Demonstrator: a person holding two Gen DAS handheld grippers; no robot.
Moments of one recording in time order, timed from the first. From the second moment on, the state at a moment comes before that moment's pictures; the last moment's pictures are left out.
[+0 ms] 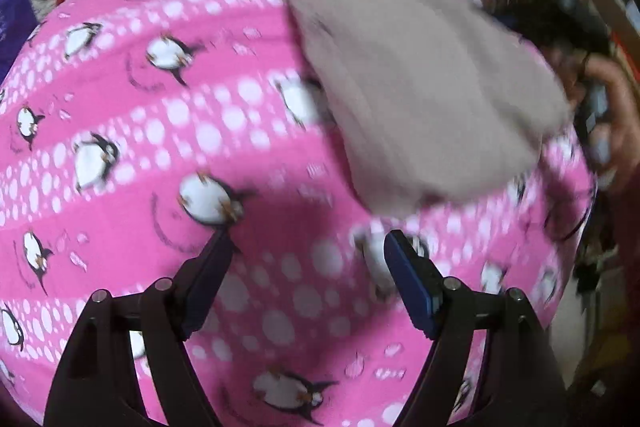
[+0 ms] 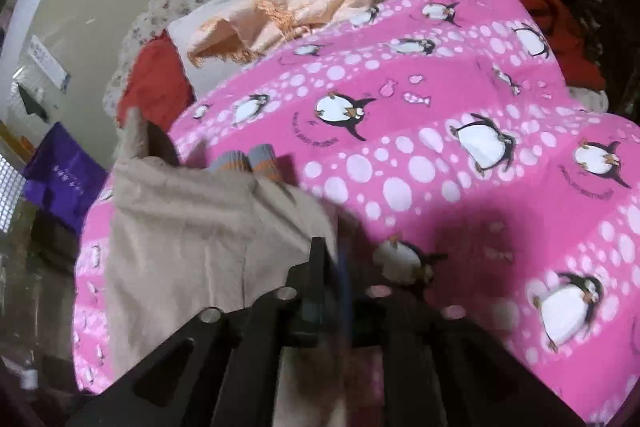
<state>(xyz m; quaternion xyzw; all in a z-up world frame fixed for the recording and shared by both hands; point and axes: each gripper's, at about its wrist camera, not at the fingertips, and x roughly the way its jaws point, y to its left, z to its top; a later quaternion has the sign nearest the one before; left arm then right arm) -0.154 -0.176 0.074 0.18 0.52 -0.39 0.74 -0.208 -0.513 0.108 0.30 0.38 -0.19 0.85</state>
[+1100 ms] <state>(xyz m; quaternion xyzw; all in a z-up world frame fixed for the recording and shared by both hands) -0.132 -0.156 0.070 0.03 0.56 -0.31 0.77 -0.305 -0.426 0.067 0.31 0.45 -0.11 0.83</state>
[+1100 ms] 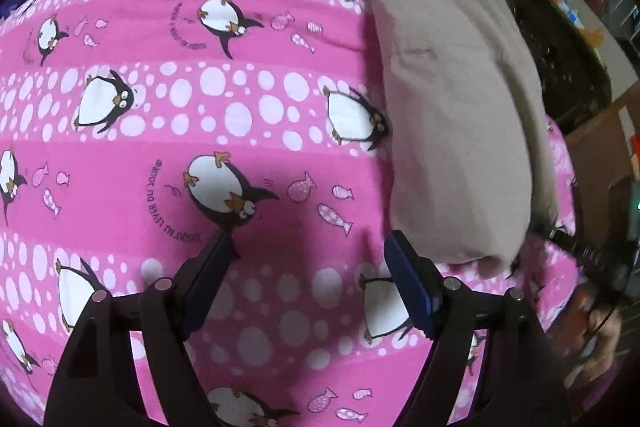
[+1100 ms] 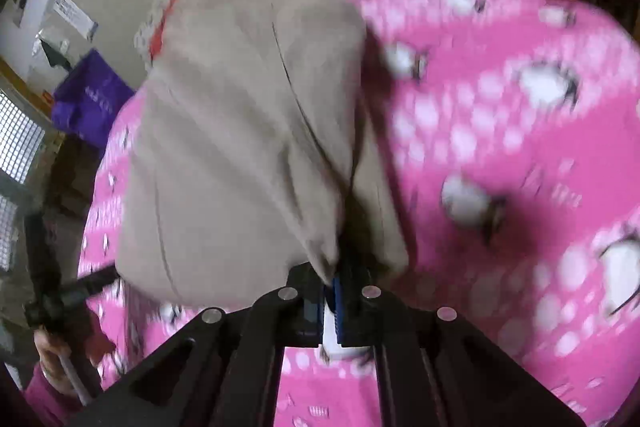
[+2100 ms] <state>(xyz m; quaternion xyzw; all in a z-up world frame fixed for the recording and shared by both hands) -0.120 -0.242 0.107 0.08 0.51 -0.33 0.79 -0.225 -0.476 0.106 0.28 0.39 -0.18 0.86</state>
